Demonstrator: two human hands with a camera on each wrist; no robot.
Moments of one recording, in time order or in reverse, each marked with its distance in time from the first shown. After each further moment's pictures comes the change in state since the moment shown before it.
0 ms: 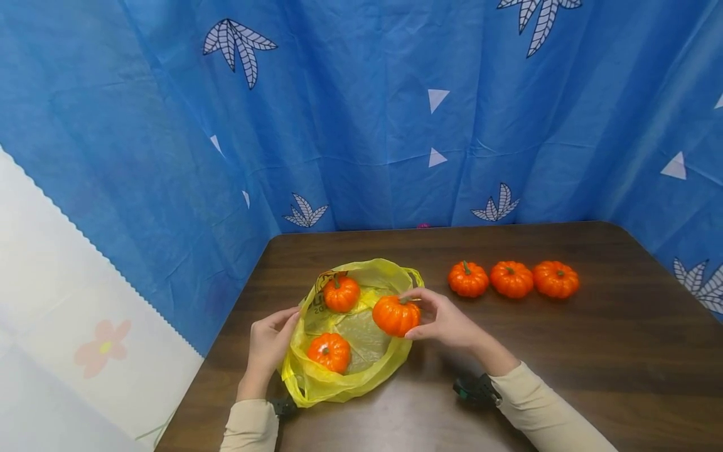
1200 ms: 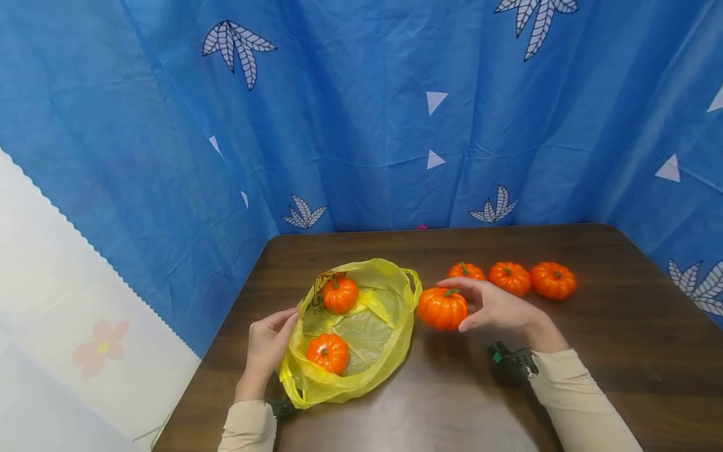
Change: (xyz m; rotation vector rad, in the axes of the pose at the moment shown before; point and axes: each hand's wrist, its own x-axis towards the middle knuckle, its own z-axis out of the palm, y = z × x) left_hand -0.001 0.000 0.000 0.004 0.005 0.007; right_hand -0.032 -0.012 -0.089 0.027 -0.219 0.102
